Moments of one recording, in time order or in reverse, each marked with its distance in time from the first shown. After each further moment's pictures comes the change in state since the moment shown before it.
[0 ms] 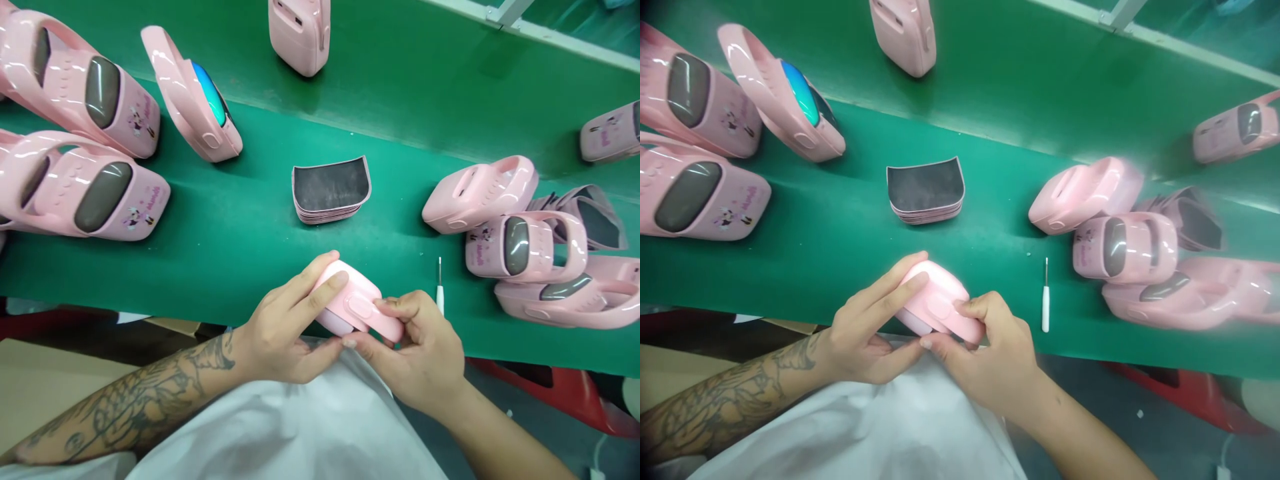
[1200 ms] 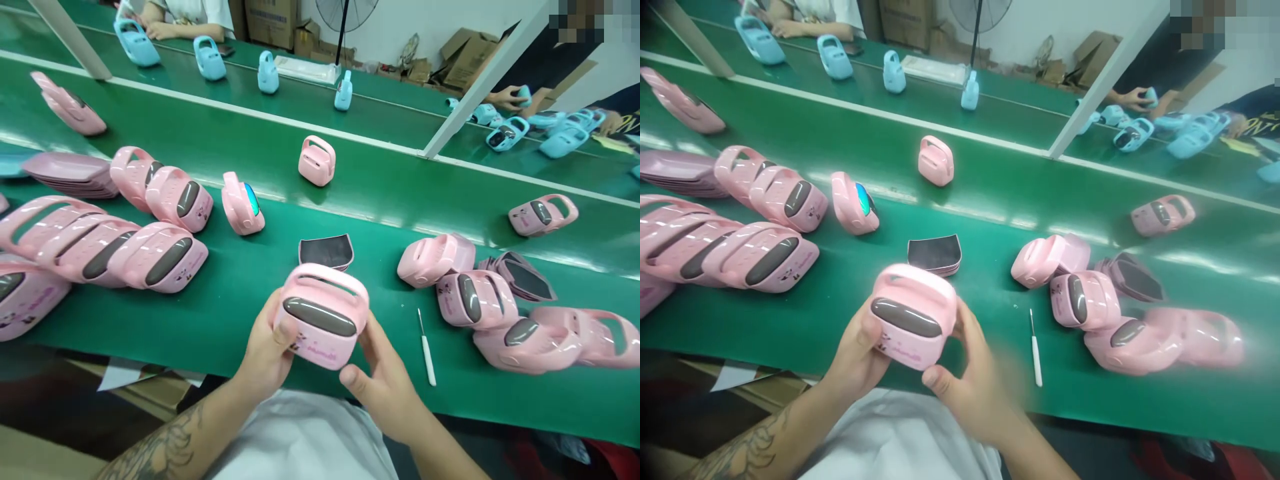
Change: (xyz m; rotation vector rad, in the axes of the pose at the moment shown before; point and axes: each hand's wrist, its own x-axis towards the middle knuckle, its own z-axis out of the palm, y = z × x) left_hand 0.015 0.006 -0.002 -1.020 0.403 -0.778; right_hand 0.004 0.011 0.024 0.665 -0.310 0.117
